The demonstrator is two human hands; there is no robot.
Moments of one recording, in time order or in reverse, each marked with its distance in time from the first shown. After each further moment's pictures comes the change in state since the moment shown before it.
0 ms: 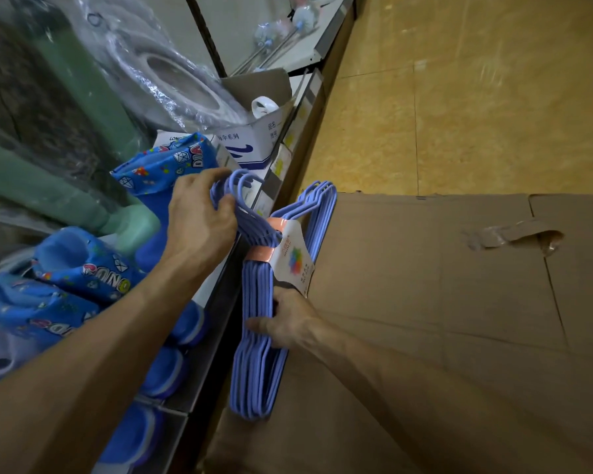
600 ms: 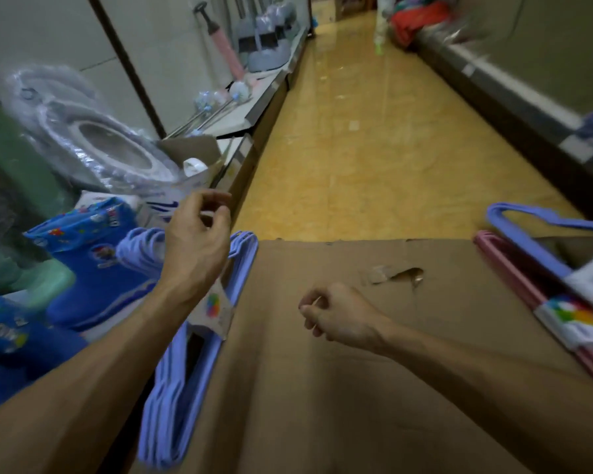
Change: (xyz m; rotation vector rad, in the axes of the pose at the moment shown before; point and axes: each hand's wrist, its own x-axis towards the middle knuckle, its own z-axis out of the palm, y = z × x) left_hand -0.024 0.130 0.030 -0.466 0.037 0.077; right_hand -0.138 -0.001 -0.192 -0.226 0.251 -0.052
